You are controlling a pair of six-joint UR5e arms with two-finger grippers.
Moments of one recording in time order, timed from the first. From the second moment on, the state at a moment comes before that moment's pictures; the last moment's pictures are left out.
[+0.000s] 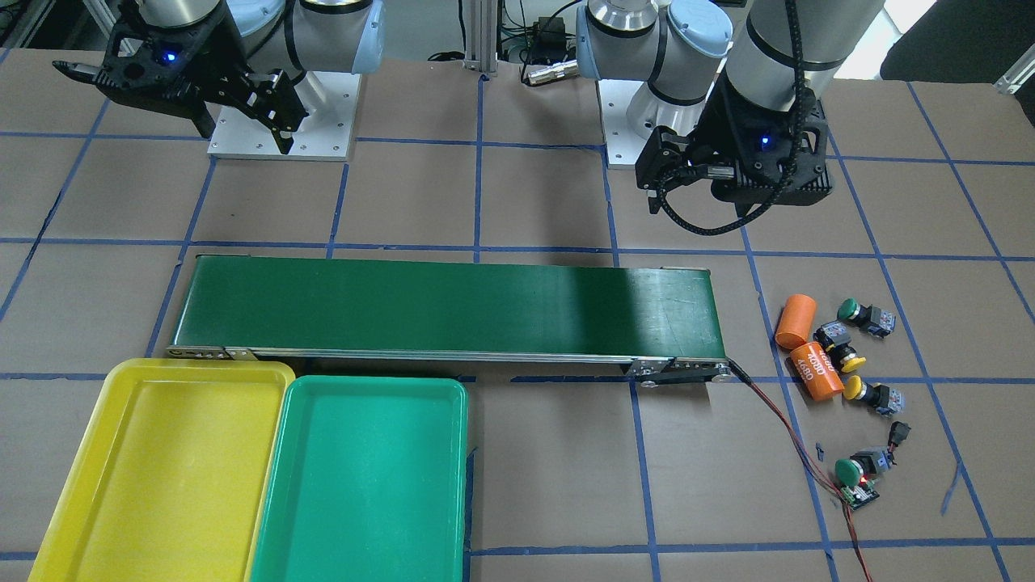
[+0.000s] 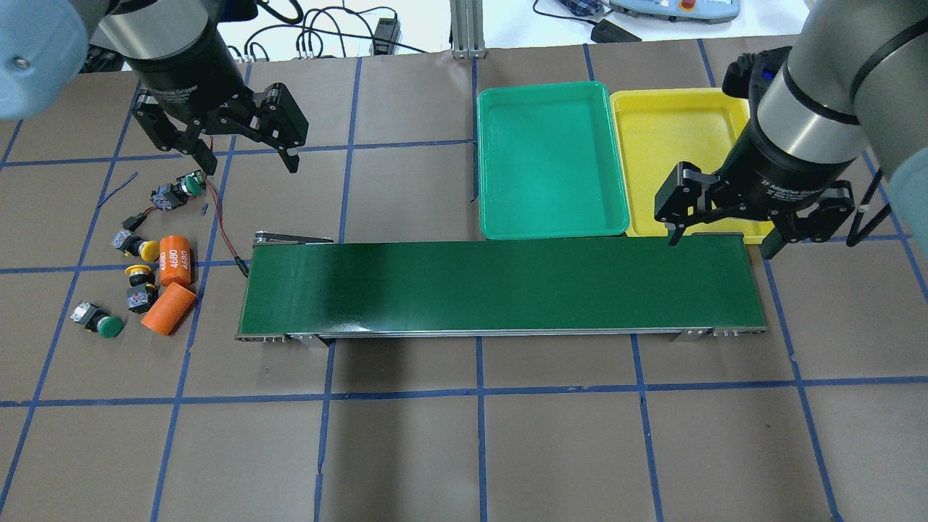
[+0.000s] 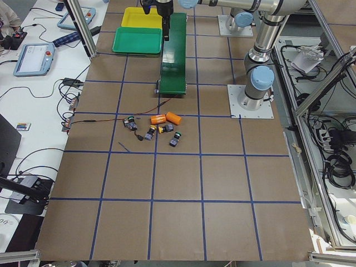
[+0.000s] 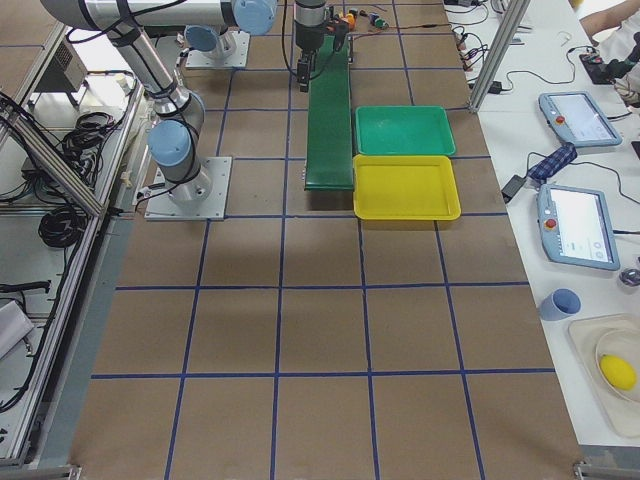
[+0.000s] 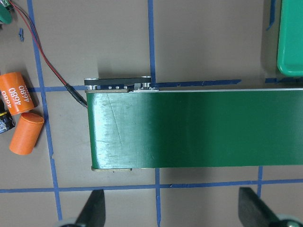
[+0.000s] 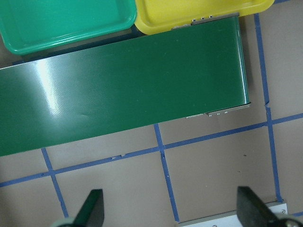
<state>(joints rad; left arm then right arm) -1.59 -1.63 -1.45 -1.69 1.57 0.00 1.54 -1.78 1.75 -1.50 -1.58 0.19</state>
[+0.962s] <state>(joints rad) -1.59 -1.64 -1.45 -1.69 1.57 0.00 1.54 -1.78 1.75 -1.51 -1.57 0.19</state>
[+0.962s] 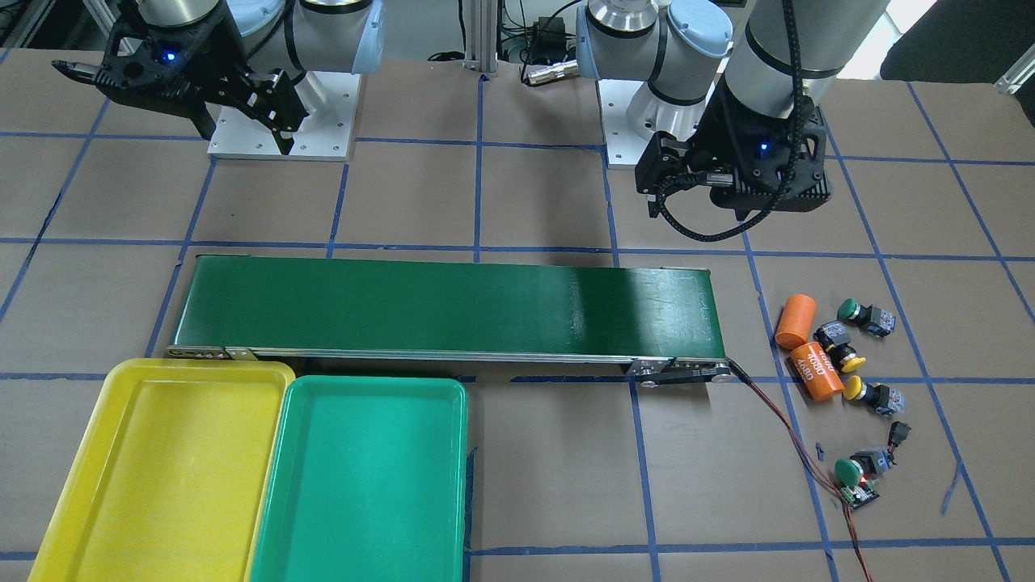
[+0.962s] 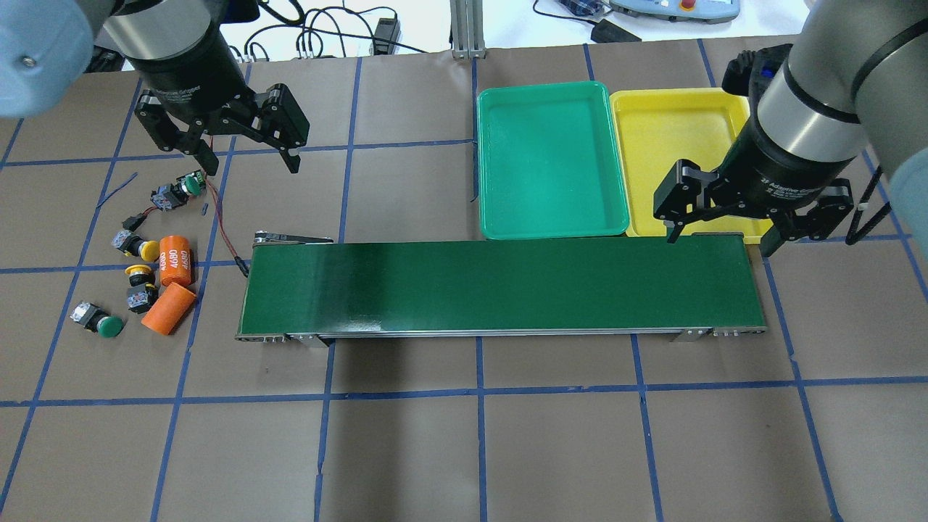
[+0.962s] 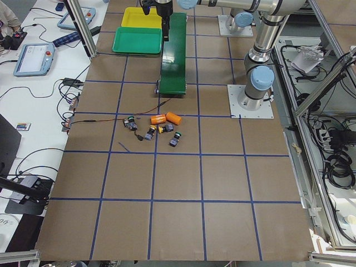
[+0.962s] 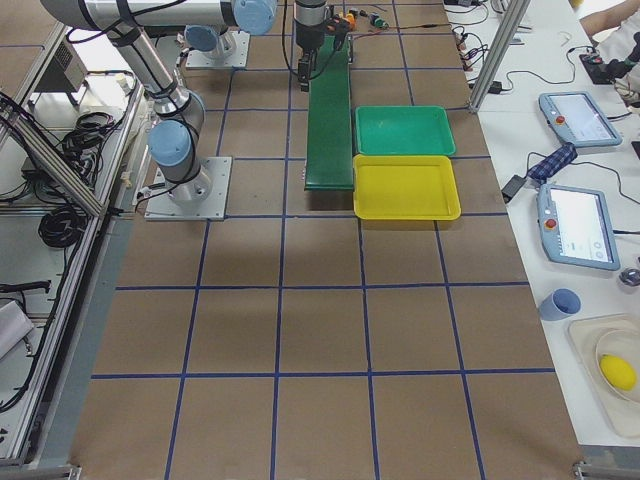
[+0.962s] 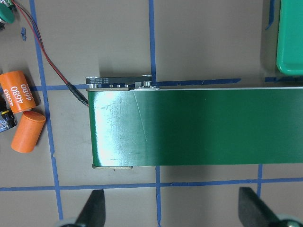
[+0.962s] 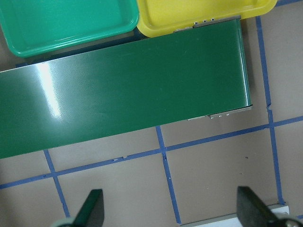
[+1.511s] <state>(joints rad) -1.59 -1.63 -1.45 -1.69 1.57 0.00 1.54 -1.78 1.75 -1.53 -1.57 0.19</state>
